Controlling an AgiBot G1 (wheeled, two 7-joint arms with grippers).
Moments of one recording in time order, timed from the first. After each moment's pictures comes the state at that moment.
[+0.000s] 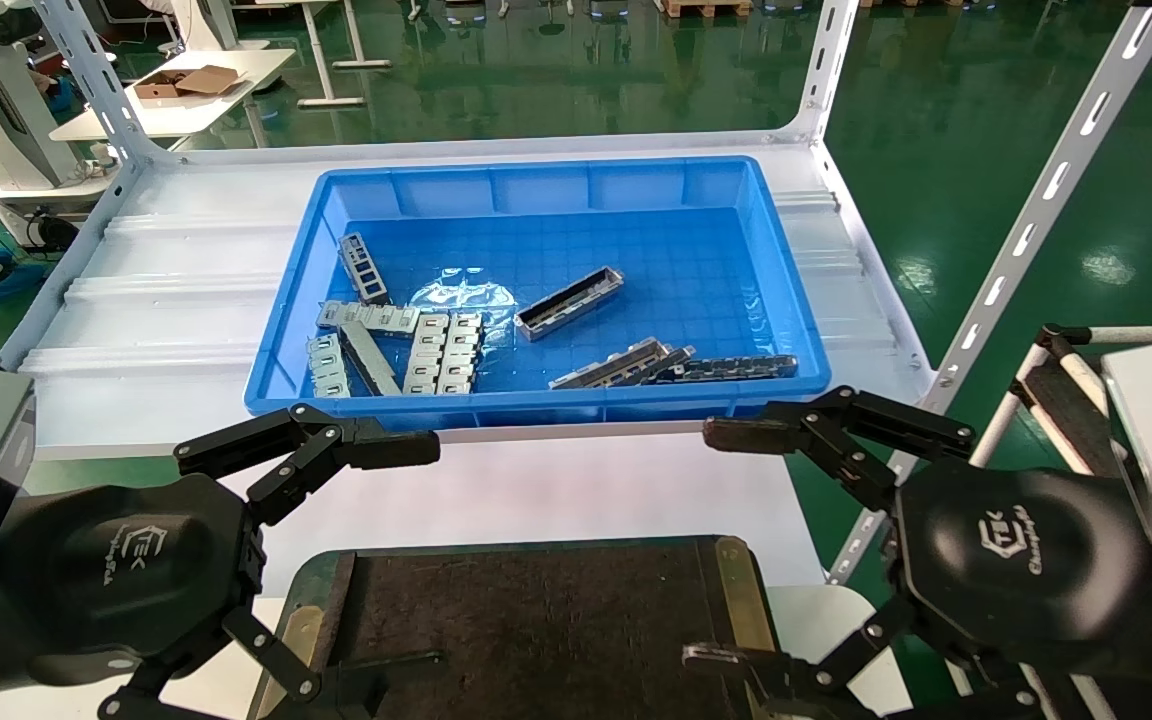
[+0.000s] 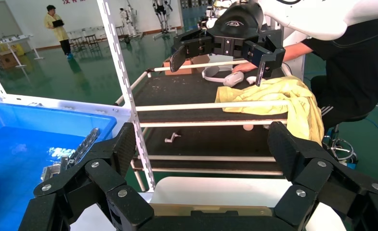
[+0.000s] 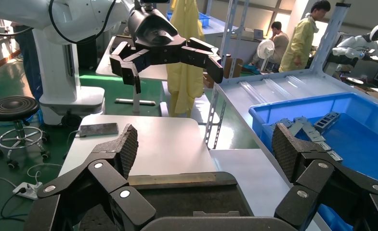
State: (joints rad) left arm -1.08 0.61 0.28 -1.28 0.73 1.49 -0.19; right arm 1.09 -0.59 -0.34 1.28 -0.69 -1.47 0.16
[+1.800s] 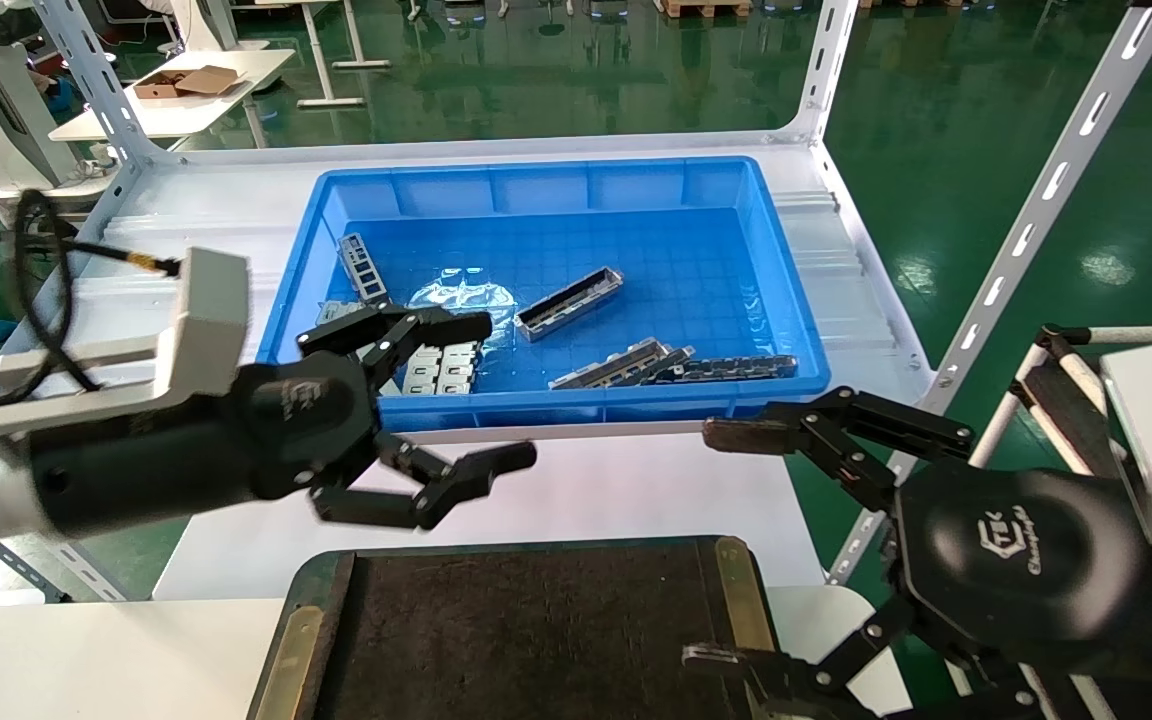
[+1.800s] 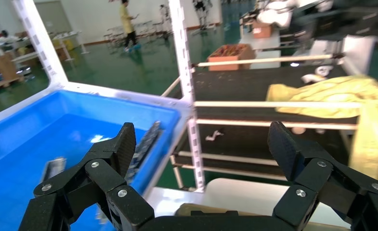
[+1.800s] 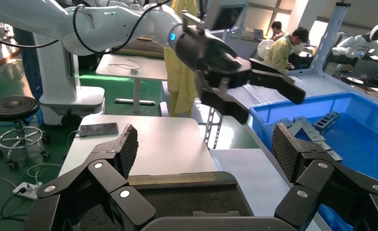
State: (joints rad) left arm -1.26 0.84 0.37 -1.01 0.93 1.35 -0.09; right arm 1.09 -0.59 -0.34 1.28 -0.69 -1.47 0.16
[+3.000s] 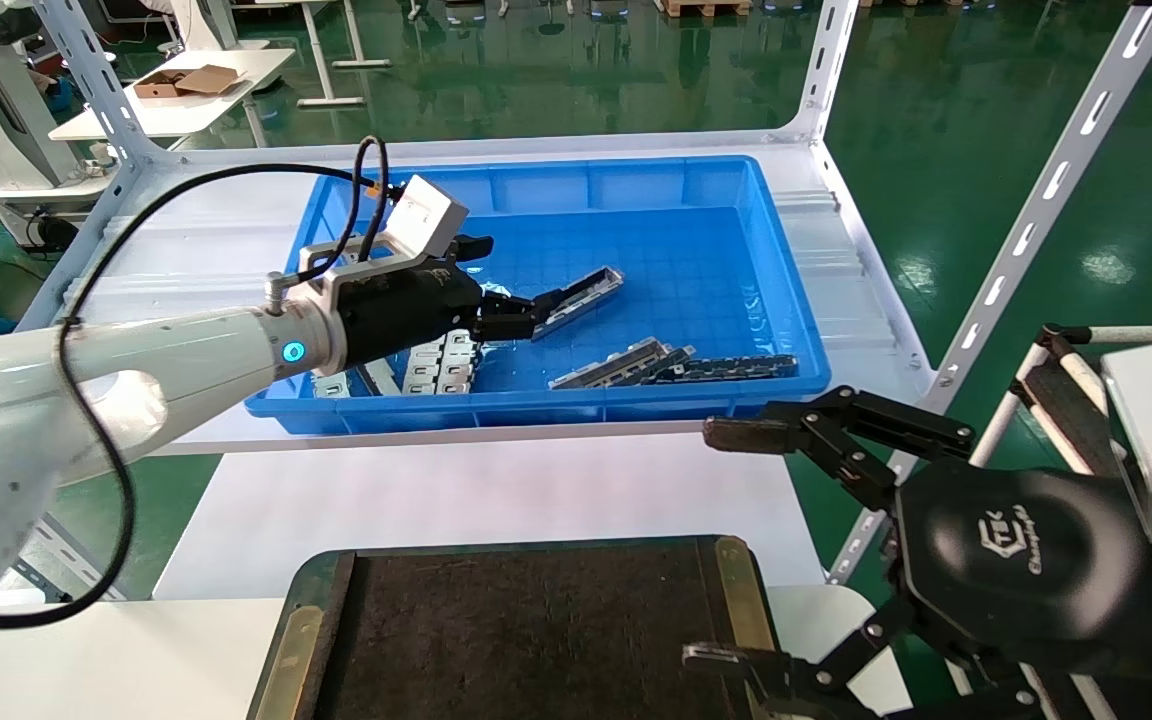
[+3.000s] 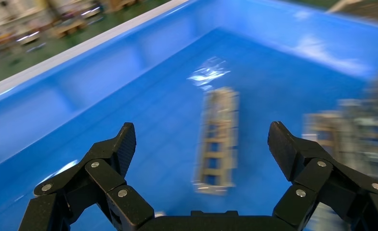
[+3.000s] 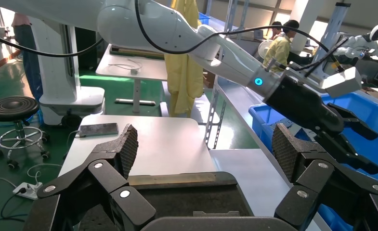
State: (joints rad) left arm -1.66 1.31 0.48 -0.10 1.18 0.87 0.26; right arm 1.09 -0.59 -0.34 1.28 -0.69 -1.47 0.16
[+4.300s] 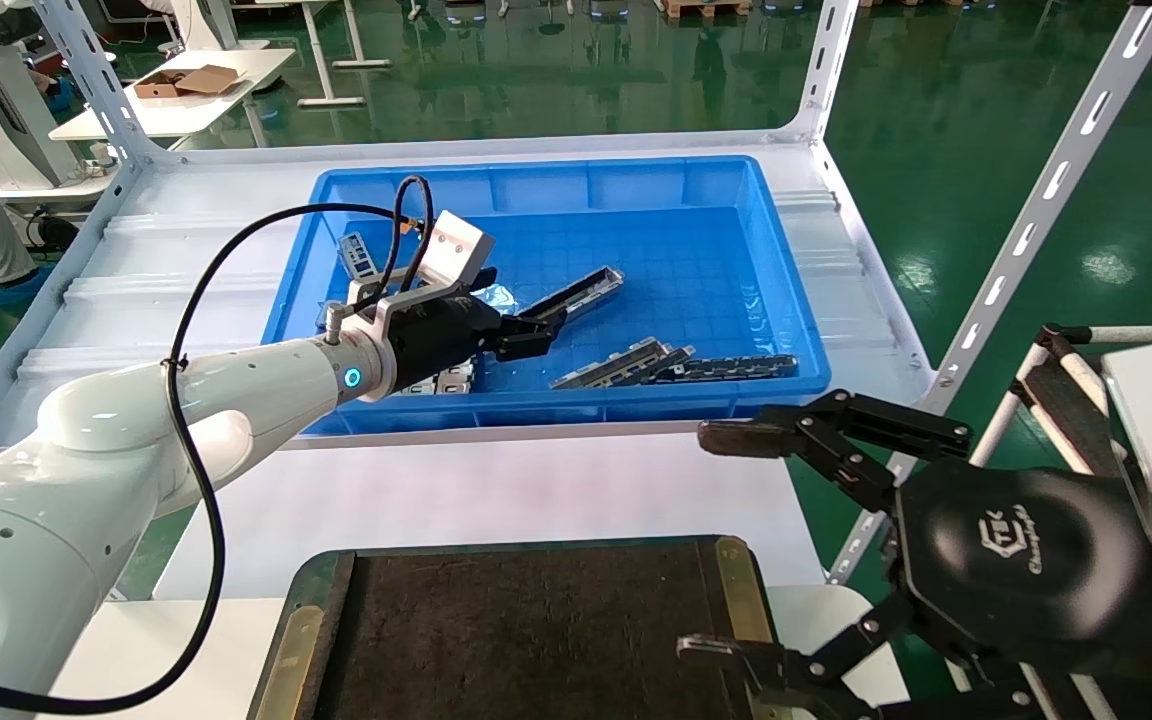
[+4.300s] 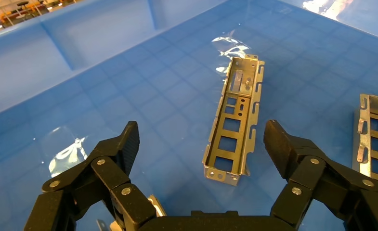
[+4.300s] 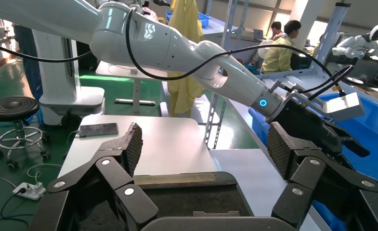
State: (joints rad) left arm -1.57 1.37 0.68 -0.23 1.12 0.59 0.09; right arm 1.09 -0.59 -0.34 1.28 -0.69 -1.47 0.16
